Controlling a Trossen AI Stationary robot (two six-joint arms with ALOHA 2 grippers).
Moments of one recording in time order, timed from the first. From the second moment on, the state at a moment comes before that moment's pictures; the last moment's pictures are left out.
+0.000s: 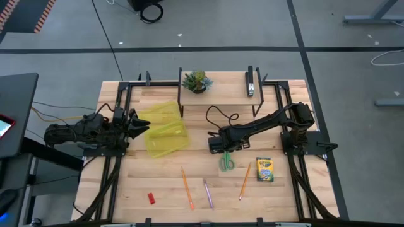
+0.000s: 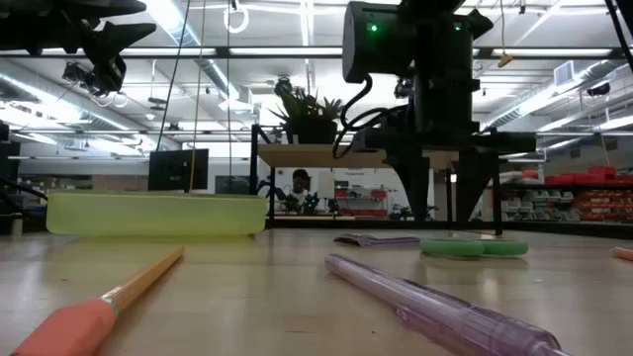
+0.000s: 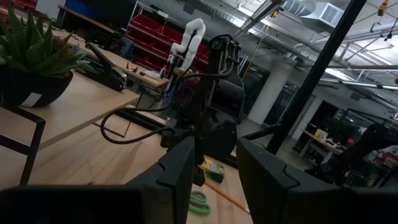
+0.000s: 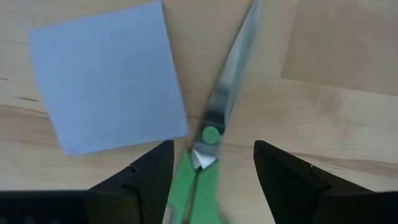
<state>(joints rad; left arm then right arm) -0.05 0.04 0.22 -0.02 -0.14 -0.43 0.13 1.91 1.28 -0.91 0.11 1.58</state>
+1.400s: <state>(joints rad) -0.05 0.04 0.22 -0.03 -0.14 -0.43 0.21 1.90 1.27 -0.88 0.19 1.73</state>
